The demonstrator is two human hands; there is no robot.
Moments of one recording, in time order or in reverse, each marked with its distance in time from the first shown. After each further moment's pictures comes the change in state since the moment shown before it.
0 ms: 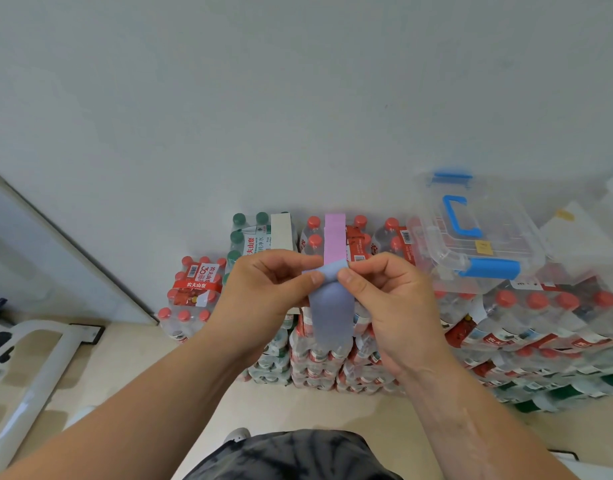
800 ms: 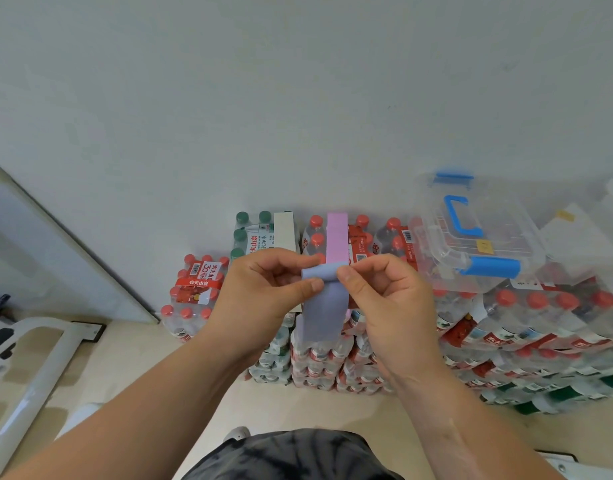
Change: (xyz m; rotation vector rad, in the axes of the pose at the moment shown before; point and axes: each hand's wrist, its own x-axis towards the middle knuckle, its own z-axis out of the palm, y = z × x) left_hand -0.009 0.000 -0.006 0.031 0.065 0.054; right_hand -0.016 0.000 0.008 -0.029 0.058 -0.059
